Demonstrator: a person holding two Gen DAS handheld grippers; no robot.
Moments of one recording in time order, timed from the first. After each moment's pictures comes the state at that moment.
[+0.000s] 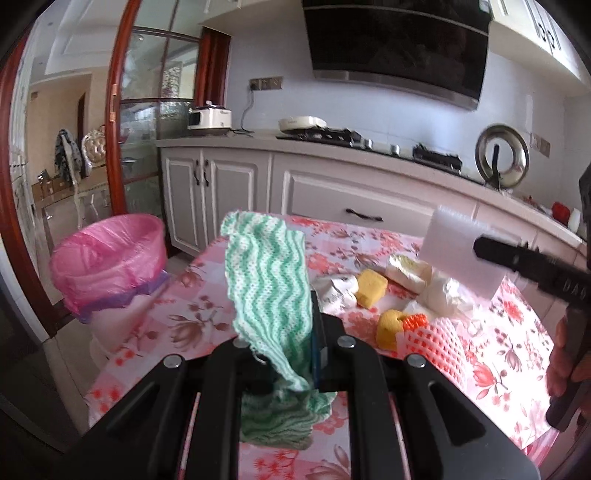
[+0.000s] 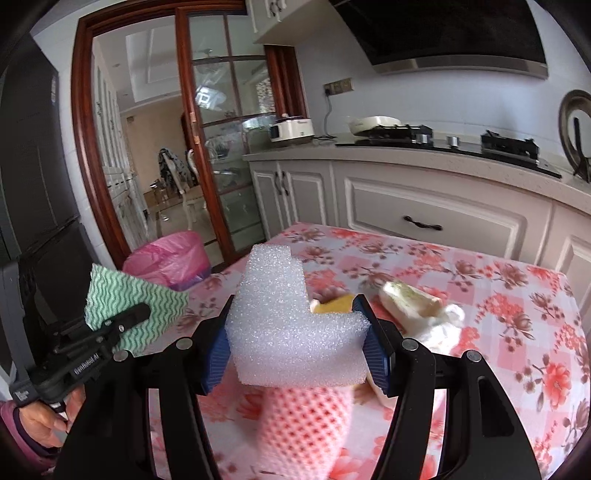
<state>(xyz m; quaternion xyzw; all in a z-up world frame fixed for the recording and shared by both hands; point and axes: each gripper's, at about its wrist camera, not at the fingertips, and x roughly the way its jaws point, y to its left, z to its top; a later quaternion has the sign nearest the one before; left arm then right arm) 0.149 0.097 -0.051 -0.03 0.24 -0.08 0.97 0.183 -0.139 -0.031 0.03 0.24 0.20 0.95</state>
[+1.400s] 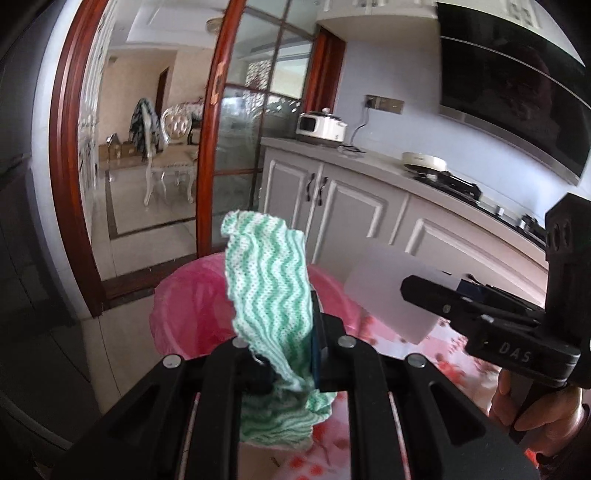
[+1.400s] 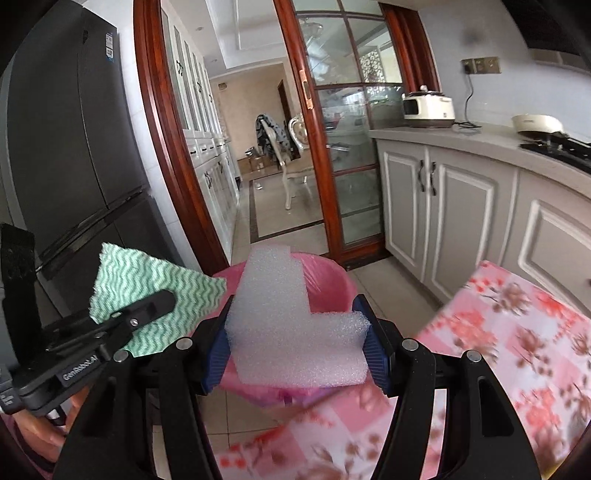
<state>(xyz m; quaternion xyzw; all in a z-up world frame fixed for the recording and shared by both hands) 0.282 0.348 -0.029 -0.11 0.24 0.07 0.96 0.389 0.177 -0.031 0.00 0.27 0.39 0.88</state>
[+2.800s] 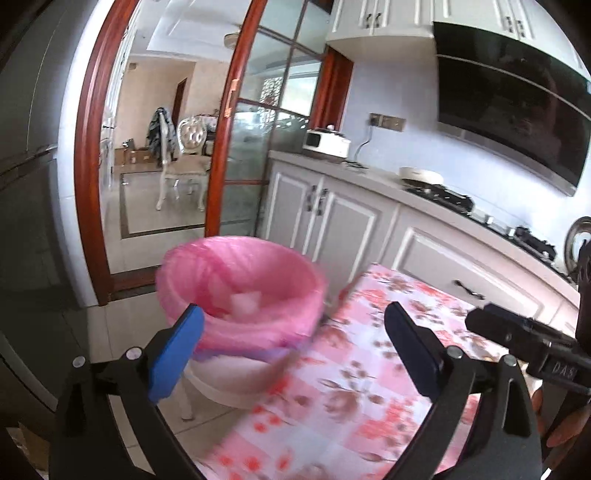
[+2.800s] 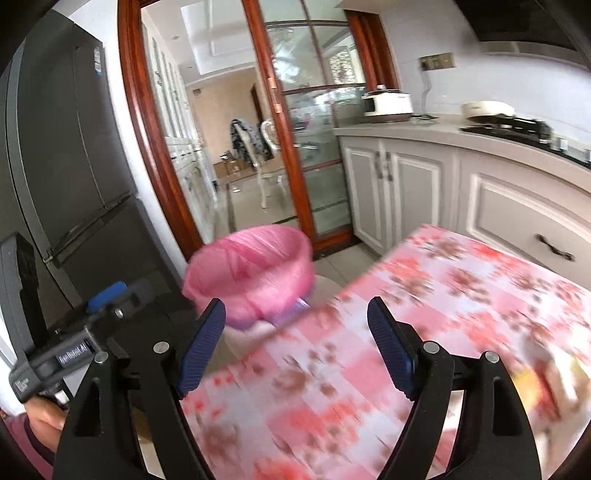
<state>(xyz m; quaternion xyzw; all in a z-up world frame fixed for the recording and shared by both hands) 0.189 0.264 -0.026 -0.12 0.20 0.09 0.97 0.273 0.021 -0.029 0.02 0.28 0.32 0.91</state>
